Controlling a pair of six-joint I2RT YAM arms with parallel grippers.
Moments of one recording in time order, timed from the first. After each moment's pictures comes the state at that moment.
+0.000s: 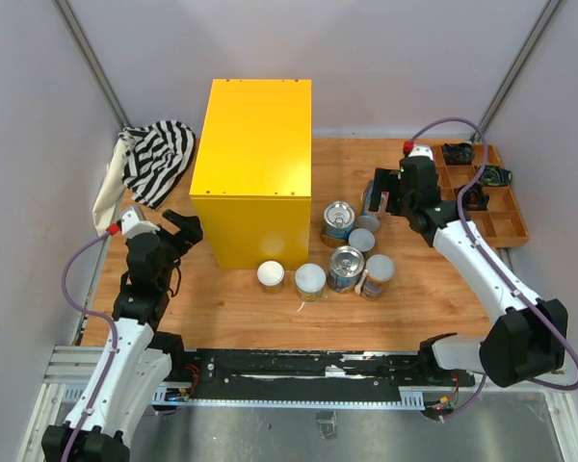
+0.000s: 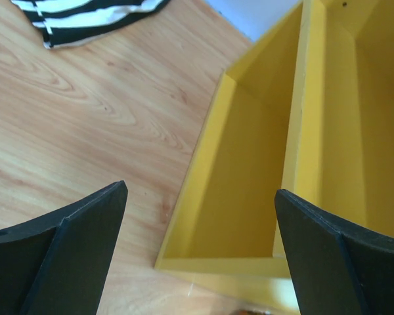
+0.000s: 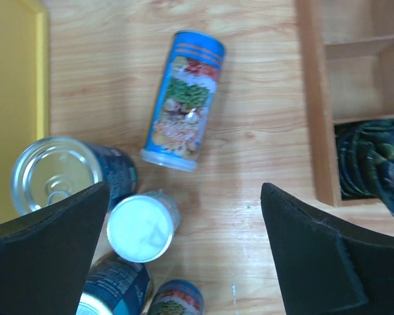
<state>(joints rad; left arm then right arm) -0.10 0.60 0.42 -0.04 -0.24 -0.66 0.28 1.27 1.07 -0.44 0.24 0.29</state>
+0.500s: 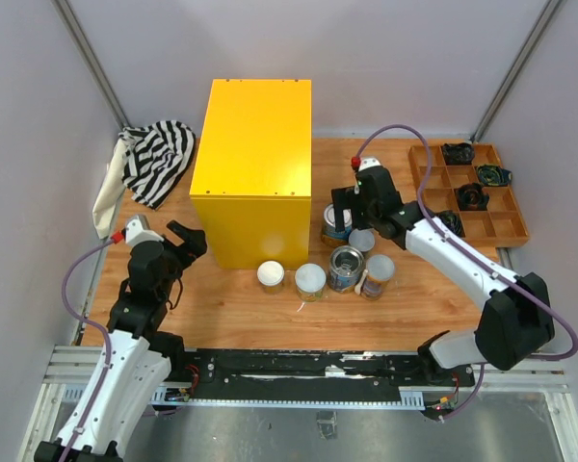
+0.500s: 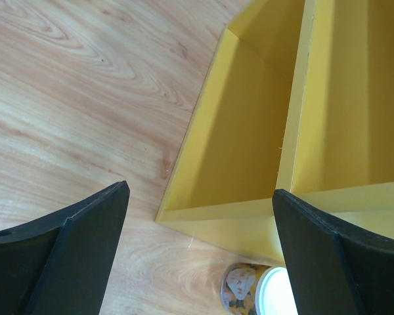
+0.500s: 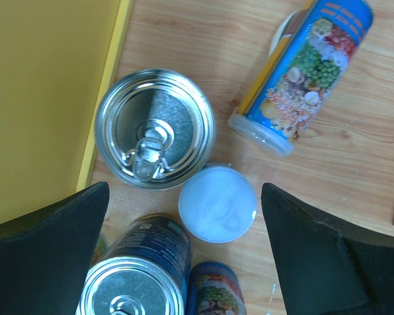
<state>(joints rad) -0.19 0.49 0.45 -0.29 -0.25 -0.71 0.52 1.39 1.09 -0.44 0.19 0.23</state>
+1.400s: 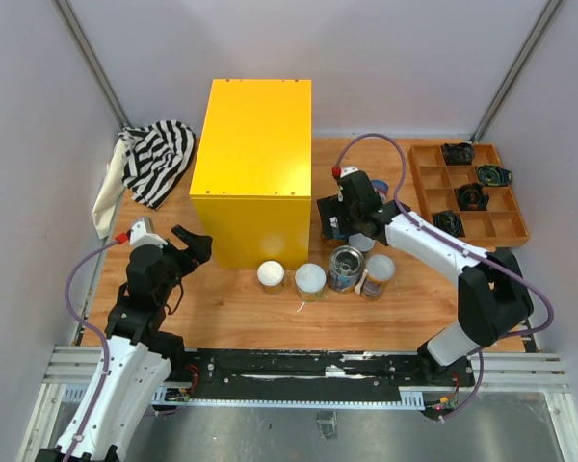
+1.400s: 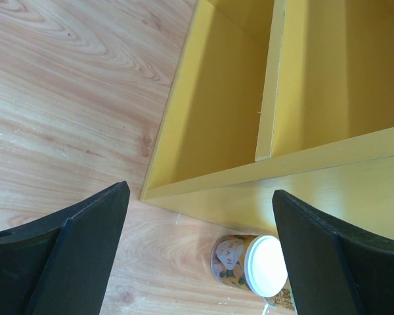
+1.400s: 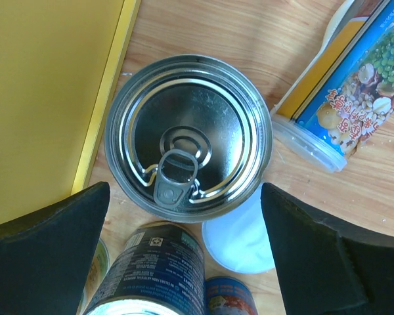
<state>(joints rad) -0.20 0.44 0.44 -0.35 -0.15 -0.71 0.58 1.54 1.10 -0.40 0.16 0.21</state>
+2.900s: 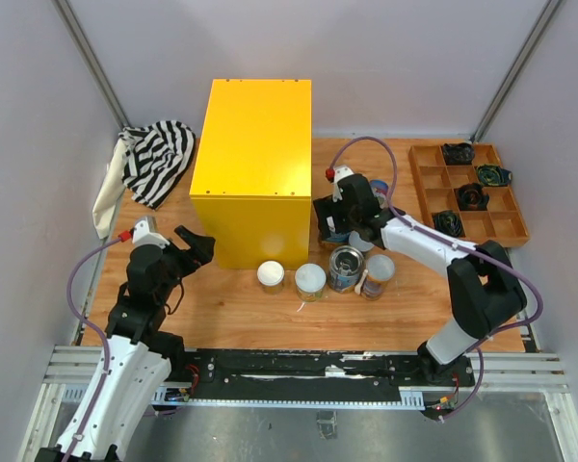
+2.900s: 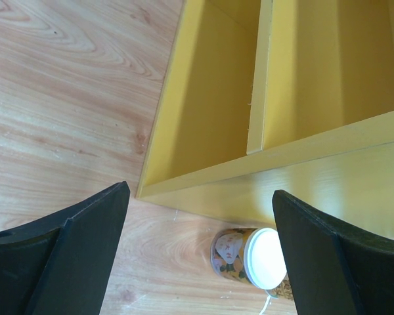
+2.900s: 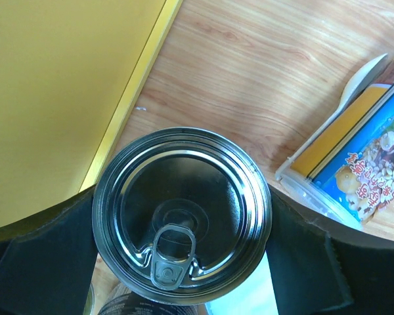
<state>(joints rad) -0.20 0.45 0.44 -0.34 -0.10 -0.68 0.57 1.60 1.03 -0.14 0.10 0.10</state>
